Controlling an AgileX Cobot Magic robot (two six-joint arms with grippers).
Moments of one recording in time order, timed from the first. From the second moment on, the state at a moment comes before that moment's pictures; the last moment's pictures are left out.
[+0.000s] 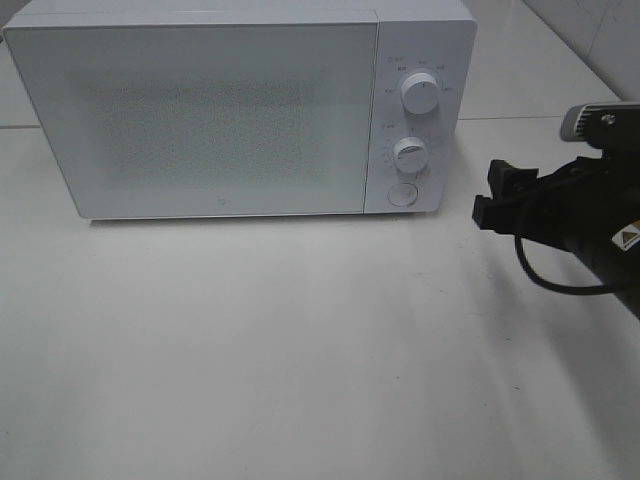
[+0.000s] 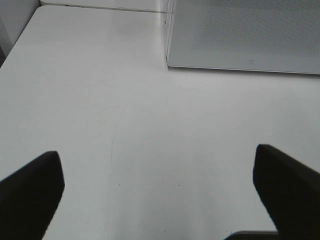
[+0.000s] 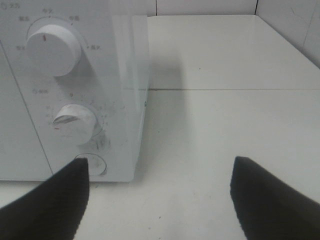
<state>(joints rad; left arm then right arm) 0.02 0.00 -0.52 -0.05 1.07 0.00 0.52 1.58 -0.29 0.57 -1.09 -0.22</state>
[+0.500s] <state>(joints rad) 0.02 0.00 -0.52 -0.05 1.07 0.00 0.73 1.74 -0.42 0.79 -1.10 -0.25</state>
